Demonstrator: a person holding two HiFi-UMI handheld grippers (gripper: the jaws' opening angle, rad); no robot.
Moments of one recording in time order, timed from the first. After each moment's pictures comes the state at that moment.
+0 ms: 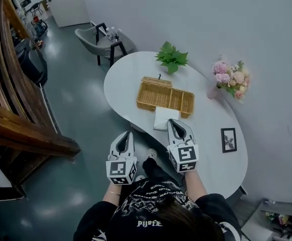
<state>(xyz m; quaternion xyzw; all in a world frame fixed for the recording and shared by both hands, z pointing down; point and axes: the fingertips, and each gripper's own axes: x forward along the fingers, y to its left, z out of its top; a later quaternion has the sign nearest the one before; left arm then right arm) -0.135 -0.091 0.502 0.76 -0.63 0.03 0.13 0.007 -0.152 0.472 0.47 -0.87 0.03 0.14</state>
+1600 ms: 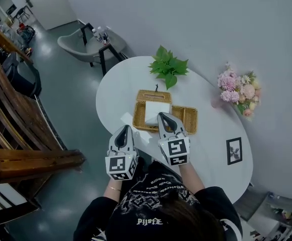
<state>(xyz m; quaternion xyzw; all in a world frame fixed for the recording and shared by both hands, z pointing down) -0.150 -0.282 0.504 0.77 -0.61 0.07 0.15 -0.035 -0.332 0.494 0.47 -0.87 0.07 0.15</state>
